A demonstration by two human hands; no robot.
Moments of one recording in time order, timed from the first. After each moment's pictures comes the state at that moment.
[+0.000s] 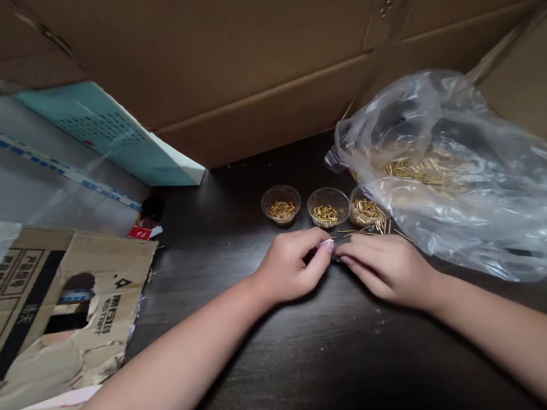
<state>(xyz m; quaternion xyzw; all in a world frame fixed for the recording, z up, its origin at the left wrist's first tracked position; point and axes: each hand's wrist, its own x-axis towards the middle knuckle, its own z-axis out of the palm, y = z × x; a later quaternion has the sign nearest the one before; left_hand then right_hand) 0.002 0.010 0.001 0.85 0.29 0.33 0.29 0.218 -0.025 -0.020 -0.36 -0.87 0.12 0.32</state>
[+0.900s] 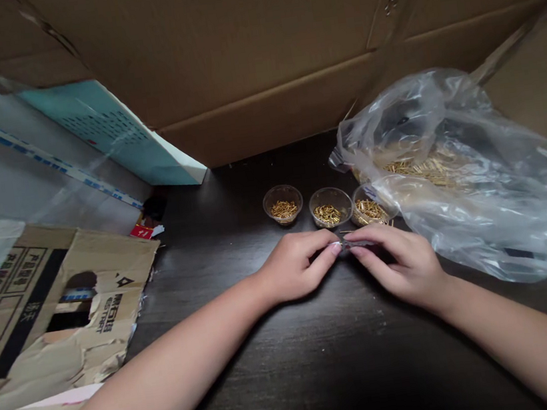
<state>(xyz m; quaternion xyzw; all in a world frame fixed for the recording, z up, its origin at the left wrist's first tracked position) 0.002 0.012 0.001 0.84 0.29 0.27 0.36 0.217 -0.027 -0.016 -0.38 -0.78 0.19 0.45</state>
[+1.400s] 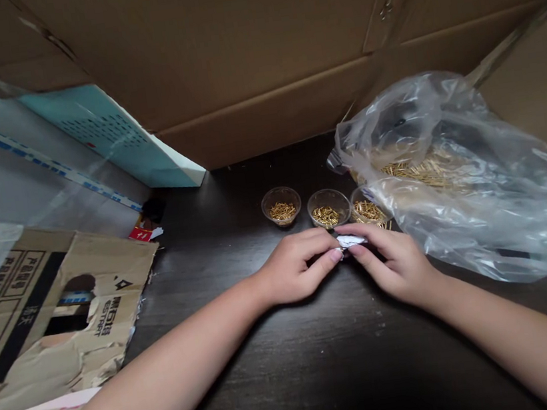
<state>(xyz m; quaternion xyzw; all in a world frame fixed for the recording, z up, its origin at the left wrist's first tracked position) 0.002 0.017 0.004 0.85 0.23 0.28 0.38 0.219 -0.025 -0.020 -0.41 -0.78 0.22 0.42</state>
